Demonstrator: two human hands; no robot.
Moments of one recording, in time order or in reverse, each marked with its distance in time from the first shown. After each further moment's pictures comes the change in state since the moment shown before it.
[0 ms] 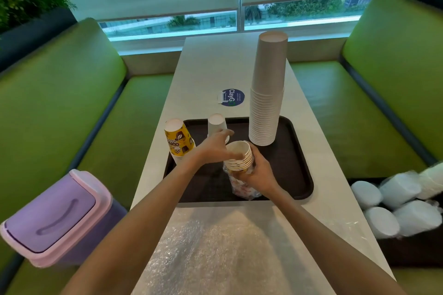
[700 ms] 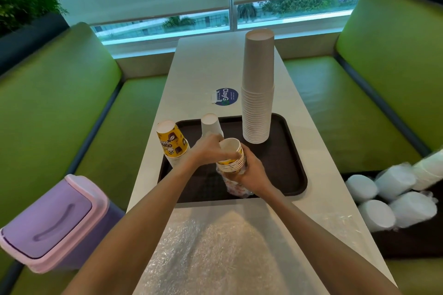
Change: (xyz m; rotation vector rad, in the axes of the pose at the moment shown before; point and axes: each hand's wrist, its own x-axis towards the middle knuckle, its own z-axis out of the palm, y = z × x) left_hand 0.003 0.005 0.009 0.039 0.068 -0.057; right_hand -0.001 0.007 0.005 -0.011 0.004 0.013
